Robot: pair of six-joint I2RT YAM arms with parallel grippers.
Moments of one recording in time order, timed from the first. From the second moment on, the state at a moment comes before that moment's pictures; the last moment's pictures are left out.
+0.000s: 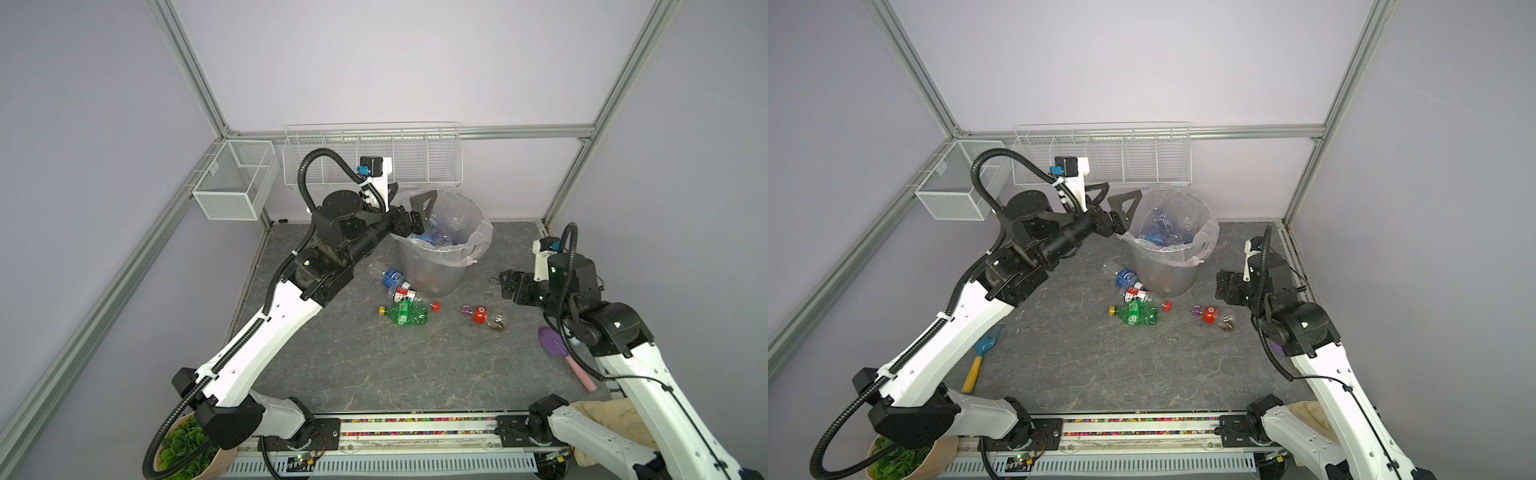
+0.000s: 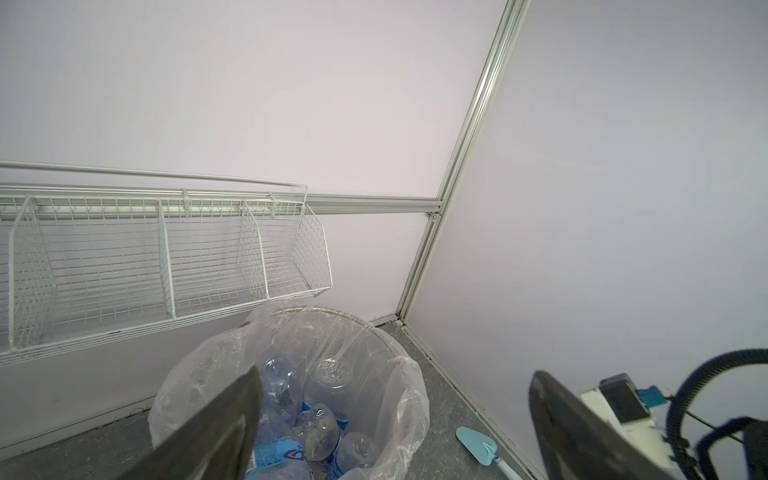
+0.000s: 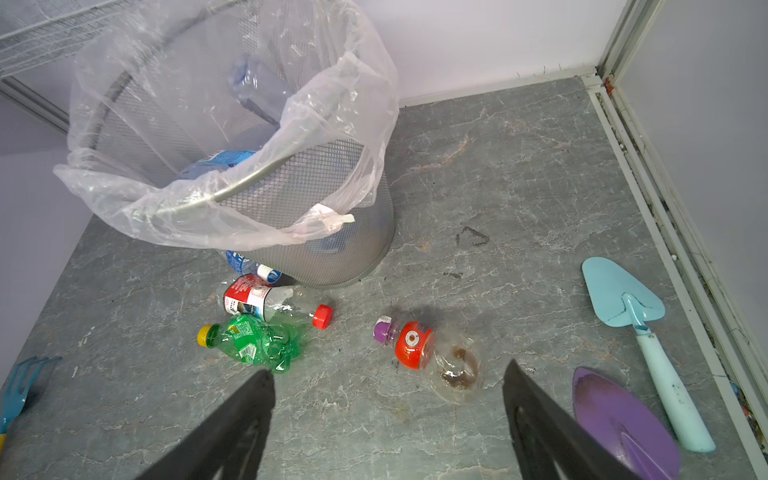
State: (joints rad) left arm -0.78 1.37 1.64 -0.19 -0.01 -0.29; right arm 0.39 0.95 1.22 -0.92 0.18 0.40
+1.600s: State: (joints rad) left arm -0.78 1.15 1.12 -0.10 -0.09 -0.40; right arm 0.12 1.47 1.01 -0.93 -0.07 0.68
